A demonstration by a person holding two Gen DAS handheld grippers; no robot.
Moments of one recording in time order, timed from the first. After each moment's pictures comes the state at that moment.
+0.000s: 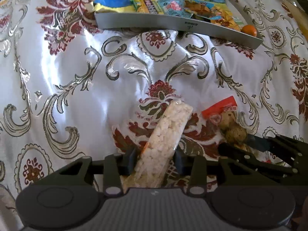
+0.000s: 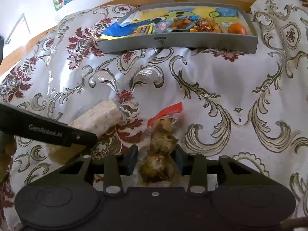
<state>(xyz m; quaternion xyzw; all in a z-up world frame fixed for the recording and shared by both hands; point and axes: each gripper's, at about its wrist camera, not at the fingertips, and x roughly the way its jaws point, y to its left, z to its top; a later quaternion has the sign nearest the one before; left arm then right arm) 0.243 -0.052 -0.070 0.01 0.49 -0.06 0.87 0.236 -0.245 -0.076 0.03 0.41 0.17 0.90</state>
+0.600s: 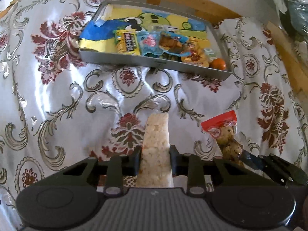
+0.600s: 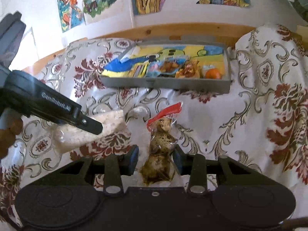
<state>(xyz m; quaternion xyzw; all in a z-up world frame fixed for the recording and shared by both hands) 0.240 -0.079 -0.008 -0.04 0.46 -0.09 0.88 0.207 -0.285 -0.015 0.02 0.33 0.17 0.93</state>
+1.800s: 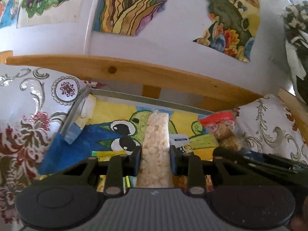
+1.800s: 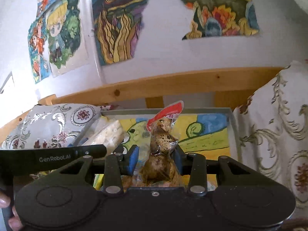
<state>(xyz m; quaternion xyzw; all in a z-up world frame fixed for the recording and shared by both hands) 0.424 -0.090 0.017 -0.06 0.24 -0.09 0.96 0.461 -0.294 0.018 0.08 0.23 0.15 0.96</state>
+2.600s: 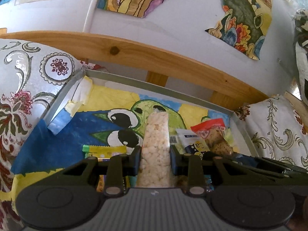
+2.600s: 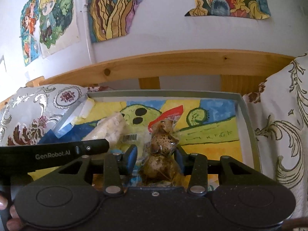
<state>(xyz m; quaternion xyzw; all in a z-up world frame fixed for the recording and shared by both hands) 0.460 -0.076 -0.020 -0.09 0.26 -0.10 0.96 0.496 -0.274 -0.015 0.04 0.27 0.13 0.95</state>
